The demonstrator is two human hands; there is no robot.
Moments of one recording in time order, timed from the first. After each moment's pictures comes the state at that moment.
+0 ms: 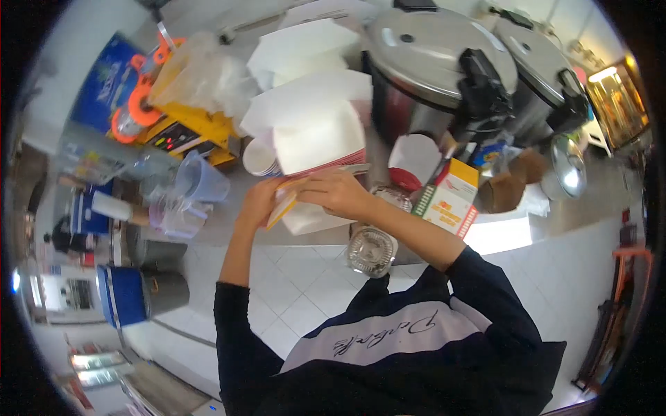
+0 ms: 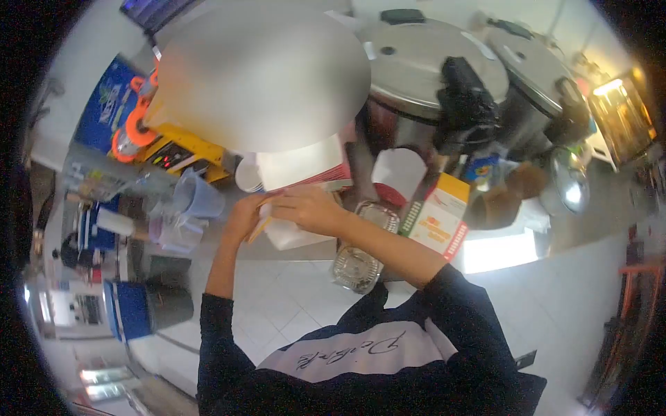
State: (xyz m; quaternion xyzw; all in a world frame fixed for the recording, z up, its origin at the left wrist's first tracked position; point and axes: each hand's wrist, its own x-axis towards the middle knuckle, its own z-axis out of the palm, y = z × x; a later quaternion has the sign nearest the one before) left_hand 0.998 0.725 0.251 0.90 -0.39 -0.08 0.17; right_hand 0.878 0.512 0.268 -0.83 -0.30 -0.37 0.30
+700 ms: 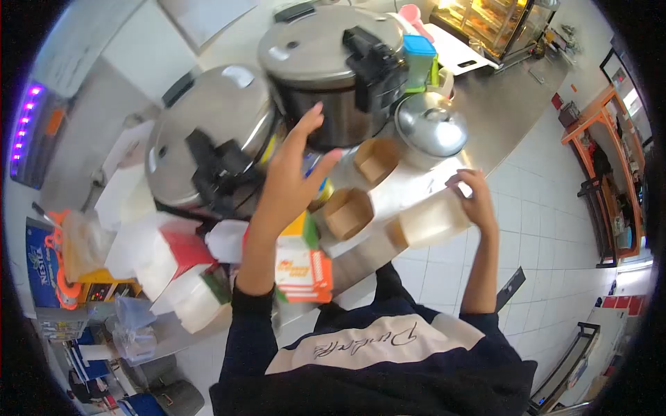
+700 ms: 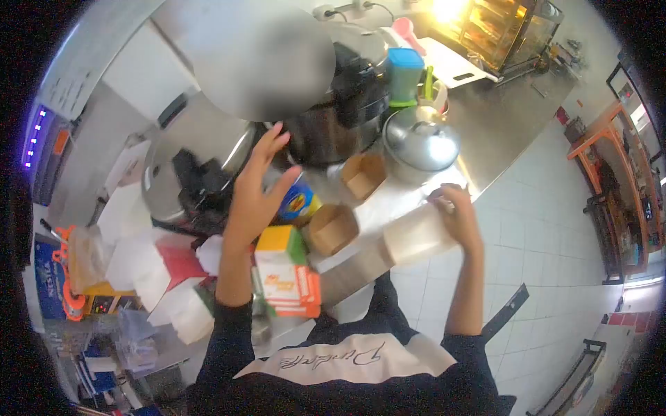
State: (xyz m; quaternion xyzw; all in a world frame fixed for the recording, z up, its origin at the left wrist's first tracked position) left_hand 0.746 0.226 0.372 0.60 -0.62 -0.07 0.50; right_hand 0.417 0.089 0.275 -0.85 0.41 -0.24 0.22
